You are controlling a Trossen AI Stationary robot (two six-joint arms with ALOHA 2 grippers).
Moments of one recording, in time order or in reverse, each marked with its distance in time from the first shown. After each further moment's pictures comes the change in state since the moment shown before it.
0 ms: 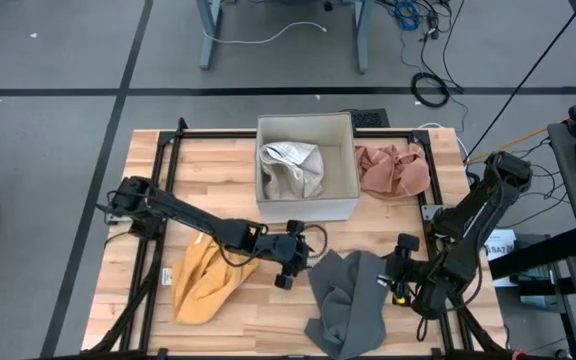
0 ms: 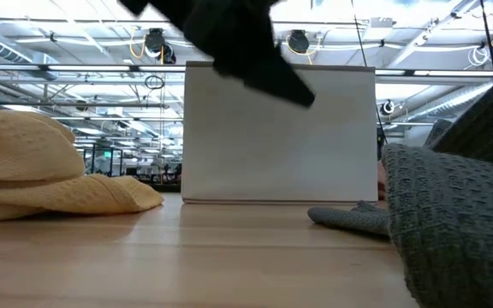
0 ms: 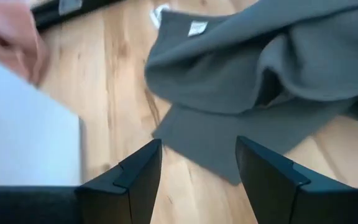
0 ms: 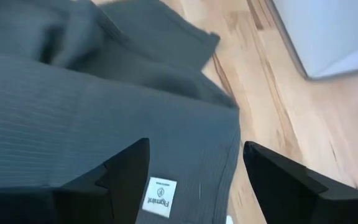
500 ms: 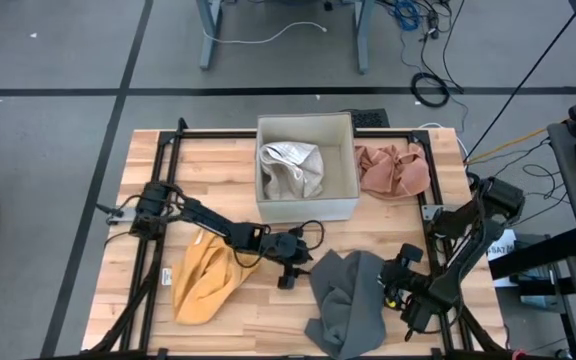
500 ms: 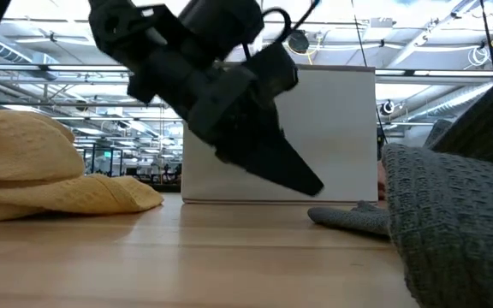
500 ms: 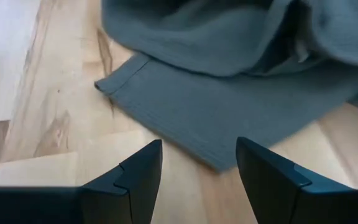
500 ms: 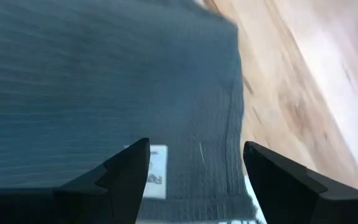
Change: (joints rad) left arm 0.062 0.190 -0.140 0.361 0.206 -0.170; right arm 0.031 0.302 0.000 -0.018 -0.080 0.320
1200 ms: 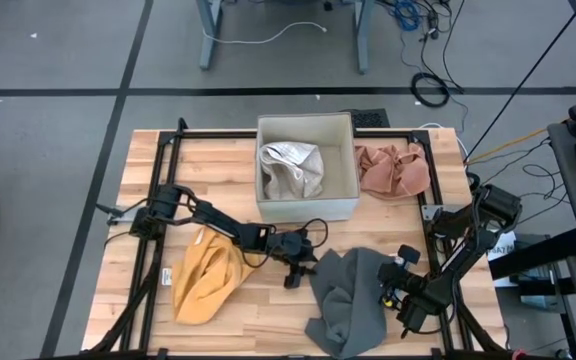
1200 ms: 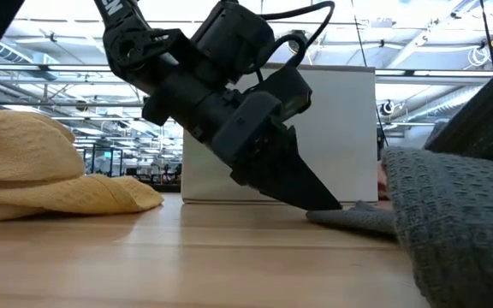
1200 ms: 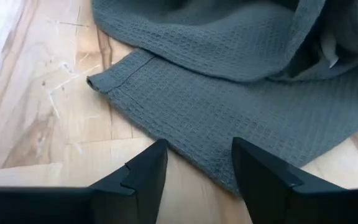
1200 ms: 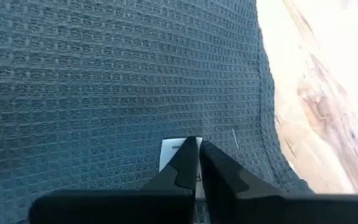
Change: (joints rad) left arm 0.013 0.103 0.041 0.054 0.039 -0.048; right arm -0.013 0.069 -0.049 0.110 0.007 0.027
